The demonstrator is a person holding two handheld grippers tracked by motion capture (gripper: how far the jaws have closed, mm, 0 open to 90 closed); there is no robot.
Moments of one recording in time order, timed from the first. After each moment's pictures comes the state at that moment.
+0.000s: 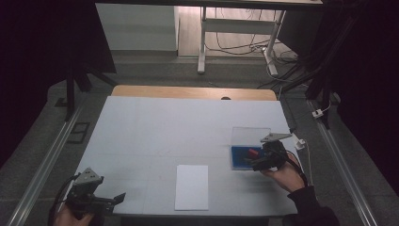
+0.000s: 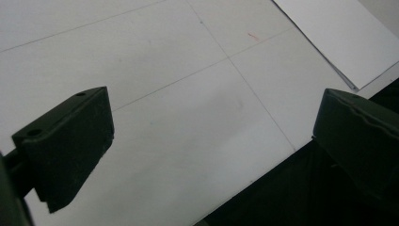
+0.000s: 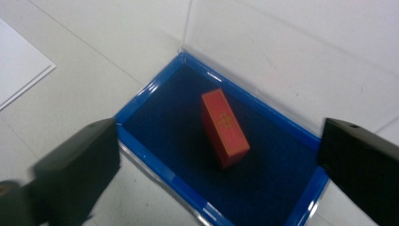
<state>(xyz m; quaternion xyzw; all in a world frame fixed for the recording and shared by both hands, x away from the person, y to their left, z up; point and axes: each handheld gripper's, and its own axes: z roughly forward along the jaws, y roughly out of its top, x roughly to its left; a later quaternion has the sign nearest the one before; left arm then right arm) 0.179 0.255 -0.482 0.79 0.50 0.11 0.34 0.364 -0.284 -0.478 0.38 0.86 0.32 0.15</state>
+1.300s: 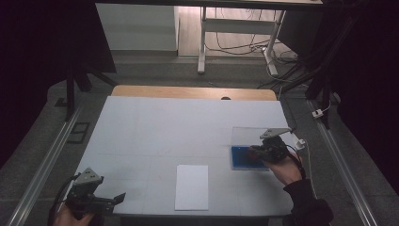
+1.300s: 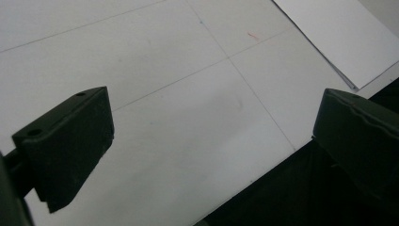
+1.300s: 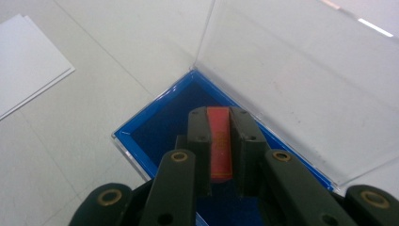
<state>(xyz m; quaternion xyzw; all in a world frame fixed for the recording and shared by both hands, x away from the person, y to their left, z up) 0.179 0.255 -0.481 0.79 0.50 0.11 0.34 0.374 -0.283 -0.464 0.33 0.87 0.33 0.14</state>
